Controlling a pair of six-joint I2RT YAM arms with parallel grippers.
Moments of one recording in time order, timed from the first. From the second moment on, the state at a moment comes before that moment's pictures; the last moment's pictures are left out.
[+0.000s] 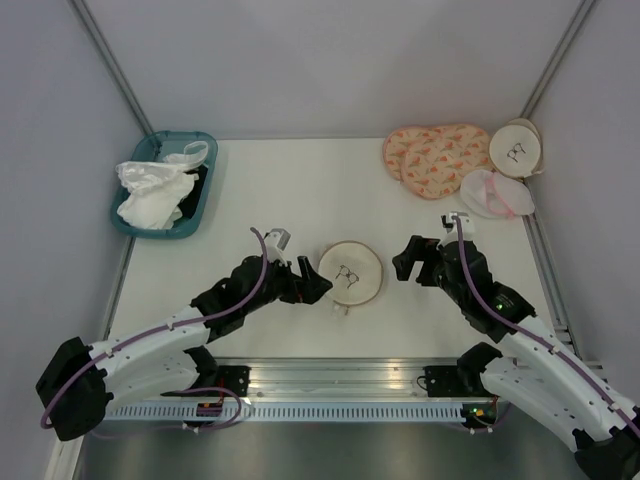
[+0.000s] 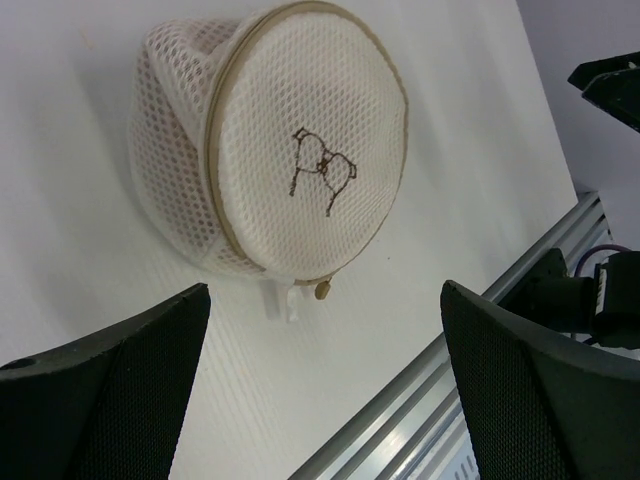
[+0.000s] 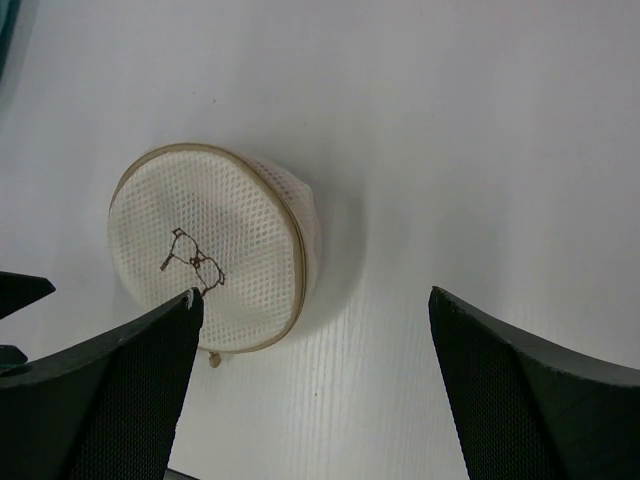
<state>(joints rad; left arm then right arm) -0.85 0.95 0.46 0.09 -0.01 -0.69 0.58 0.70 0.63 -0.42 0.22 0.55</state>
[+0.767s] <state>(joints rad) -0.85 1.01 0.29 0.34 -0.10 -0.78 0.63 0.66 0.54 -0.37 0.22 0.57</state>
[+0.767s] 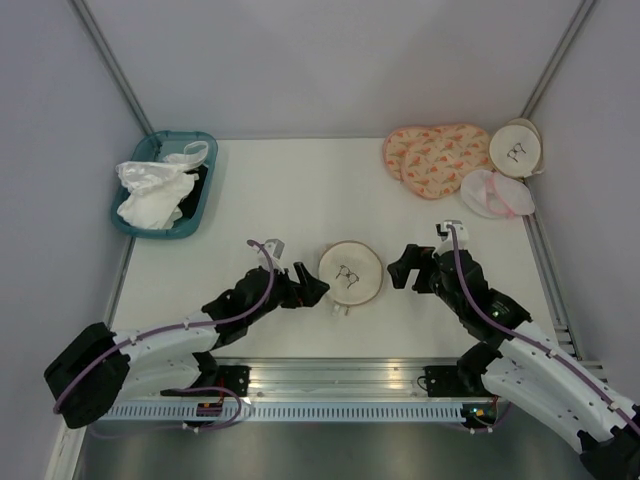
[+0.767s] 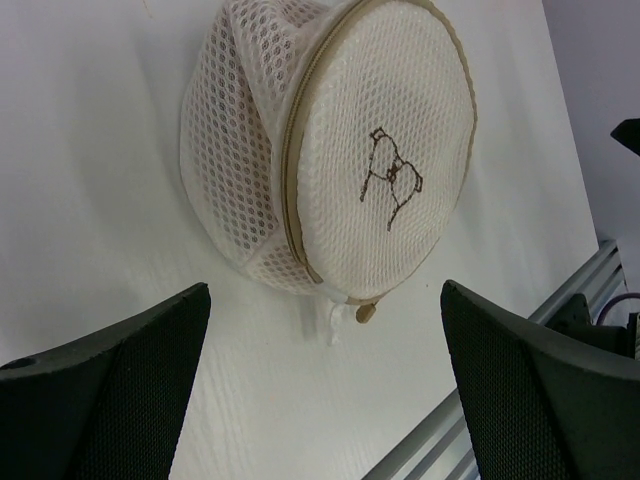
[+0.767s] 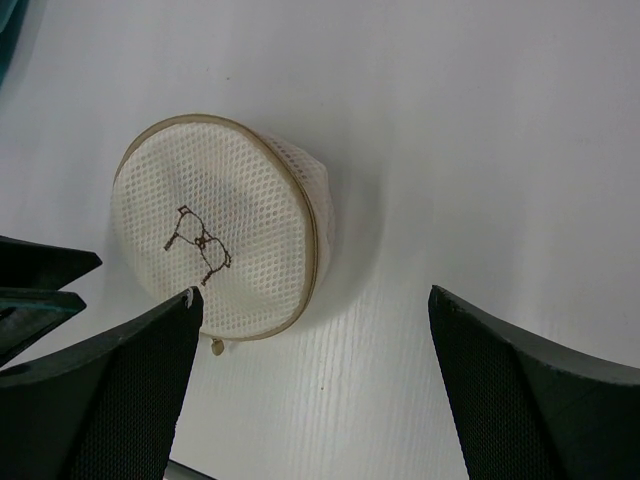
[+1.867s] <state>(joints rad) -0.94 1.48 0.36 0.79 -0.22 -0.99 0.86 0.81 0.49 -0.25 0.31 0.59</state>
